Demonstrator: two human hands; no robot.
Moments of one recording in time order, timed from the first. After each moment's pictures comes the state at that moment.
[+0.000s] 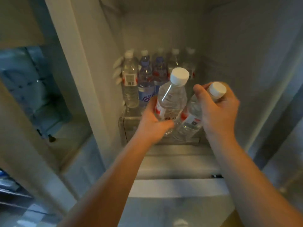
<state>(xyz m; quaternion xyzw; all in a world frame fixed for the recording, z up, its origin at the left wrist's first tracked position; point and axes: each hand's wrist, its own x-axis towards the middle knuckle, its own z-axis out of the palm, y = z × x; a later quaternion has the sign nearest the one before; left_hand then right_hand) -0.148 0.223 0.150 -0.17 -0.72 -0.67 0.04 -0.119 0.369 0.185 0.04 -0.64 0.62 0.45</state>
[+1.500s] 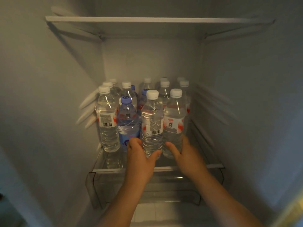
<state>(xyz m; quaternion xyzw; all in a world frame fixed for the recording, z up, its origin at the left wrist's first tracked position) -0.314 0.266 0.080 -0.05 -0.83 -0.52 0.21 -0.308 0.431 0.088 -0.01 -0.88 0.44 0.14</state>
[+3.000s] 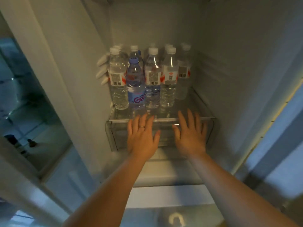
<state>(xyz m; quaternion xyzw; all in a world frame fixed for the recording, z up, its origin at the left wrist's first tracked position) -0.235 0.234 0.029 -0.12 -0.94 -0.13 0.27 -0.217 0.408 0.031 -0.07 -0.96 0.09 0.26</state>
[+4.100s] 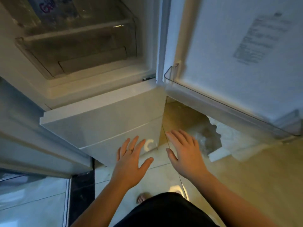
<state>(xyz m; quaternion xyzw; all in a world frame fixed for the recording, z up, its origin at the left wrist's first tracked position) 0.135 0.235 -0.114 -0.29 -0.92 -0.19 -0.15 0.221 0.434 -0.092 -0.13 -0.98 0.15 0.03</state>
